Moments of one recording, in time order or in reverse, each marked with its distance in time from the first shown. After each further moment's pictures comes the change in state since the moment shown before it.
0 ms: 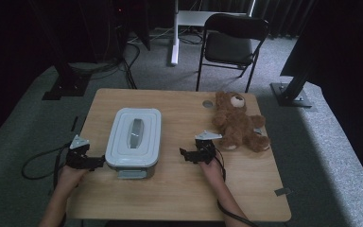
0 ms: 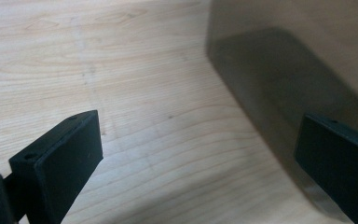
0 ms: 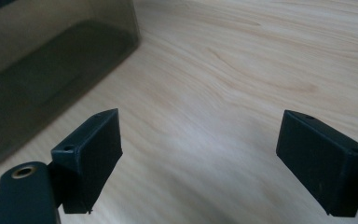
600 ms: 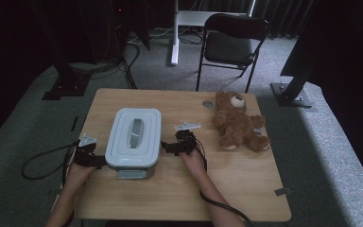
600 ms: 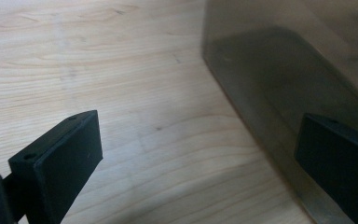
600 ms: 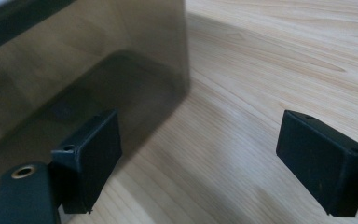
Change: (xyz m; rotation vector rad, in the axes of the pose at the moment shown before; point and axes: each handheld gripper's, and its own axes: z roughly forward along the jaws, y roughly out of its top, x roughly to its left) left arm -0.011 0.003 0.023 0.015 -0.004 -0.001; right arm 0.036 0.041 0.047 0.024 0.073 -0.013
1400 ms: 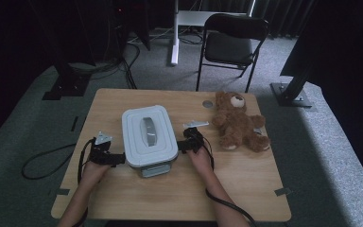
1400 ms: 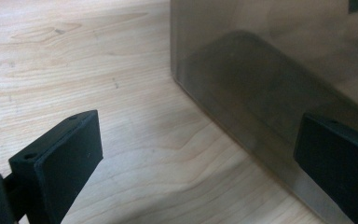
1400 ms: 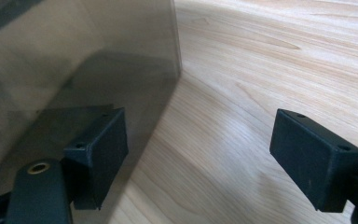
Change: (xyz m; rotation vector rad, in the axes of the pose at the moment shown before) left arm -0.042 0.020 0.016 -0.019 -0.057 0.009; right arm -0.029 -0.005 -0.009 0.038 -0.021 0.050
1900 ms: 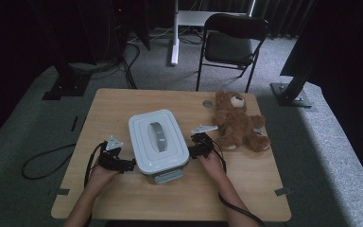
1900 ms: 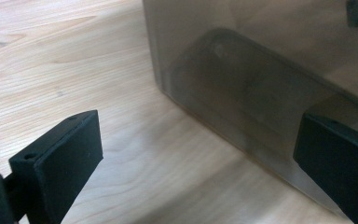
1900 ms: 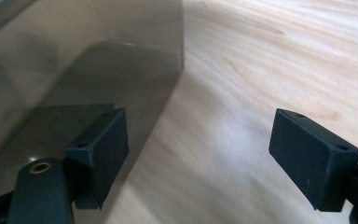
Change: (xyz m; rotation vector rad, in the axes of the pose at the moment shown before) left arm -0.040 0.000 -0.002 0.031 -0.044 0.110; right arm -0.010 -0.017 -0.033 0.018 0.017 -0.088
